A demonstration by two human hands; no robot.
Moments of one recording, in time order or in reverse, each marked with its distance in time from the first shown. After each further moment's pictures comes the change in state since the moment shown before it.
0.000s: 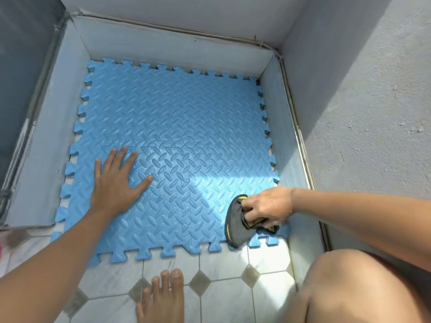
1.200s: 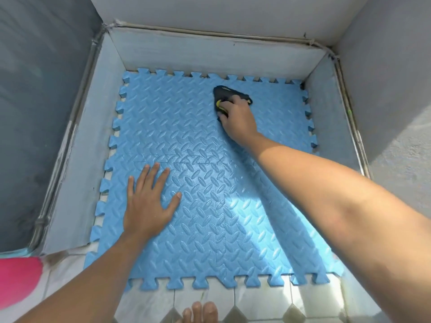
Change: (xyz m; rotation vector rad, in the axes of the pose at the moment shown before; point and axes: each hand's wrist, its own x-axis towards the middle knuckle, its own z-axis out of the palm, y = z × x) left_hand 0.002 0.000 0.001 0.011 0.001 -0.011; right_hand 0.197 0.142 -0.175 0.423 1.116 0.850
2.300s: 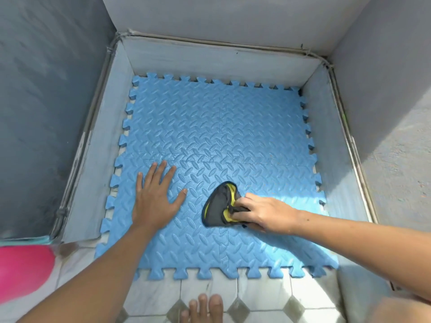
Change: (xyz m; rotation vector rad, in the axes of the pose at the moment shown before) left_hand 0.001 -0.003 -0.002 -0.004 0.003 0.012; right_hand -0.219 0.046 -0.036 -0.072 -0.477 -0.819
